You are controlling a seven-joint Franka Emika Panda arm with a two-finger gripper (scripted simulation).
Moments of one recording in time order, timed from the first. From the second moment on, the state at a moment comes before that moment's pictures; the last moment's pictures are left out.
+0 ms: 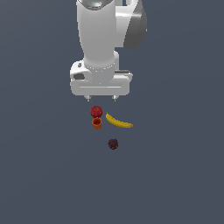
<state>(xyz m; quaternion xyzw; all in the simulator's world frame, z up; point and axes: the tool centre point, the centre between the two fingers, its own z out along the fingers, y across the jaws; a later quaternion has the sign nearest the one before) -0.017 -0.040 0.285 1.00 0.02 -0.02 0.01</state>
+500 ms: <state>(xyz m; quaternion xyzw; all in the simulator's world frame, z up) -0.035 -0.056 0.235 1.00 0.10 -0.01 0.01</state>
